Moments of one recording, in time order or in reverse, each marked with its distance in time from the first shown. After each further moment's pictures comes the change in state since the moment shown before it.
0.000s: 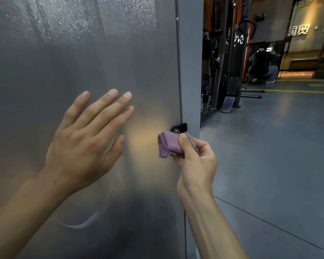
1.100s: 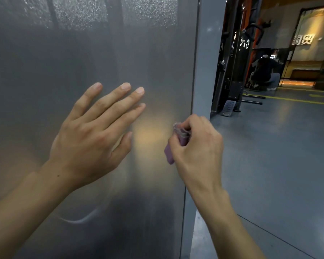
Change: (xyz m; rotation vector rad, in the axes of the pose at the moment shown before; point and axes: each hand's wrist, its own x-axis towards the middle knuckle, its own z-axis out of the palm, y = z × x) left_hand -0.001 -0.002 0.003 0.000 0.024 0.007; right_hand 0.001 -0.022 0.010 -1.191 -0.220 -0.974
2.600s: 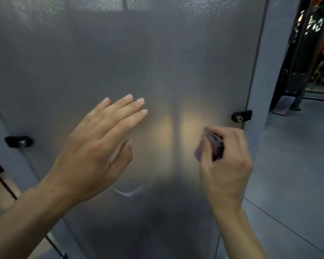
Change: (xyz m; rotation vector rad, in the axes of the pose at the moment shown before) left_hand -0.070 -0.009 -0.066 -0.190 -0.219 -0.196; right_hand -0.064 0.003 0.044 0.222 0.131 -0.035
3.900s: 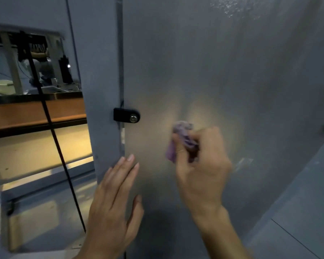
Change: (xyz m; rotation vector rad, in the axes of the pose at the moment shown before) left_hand -0.220 -0.045 0.036 -0.228 0.147 -0.478; right_hand -0.095 -0.155 0.118 0.026 -0.150 -0.238
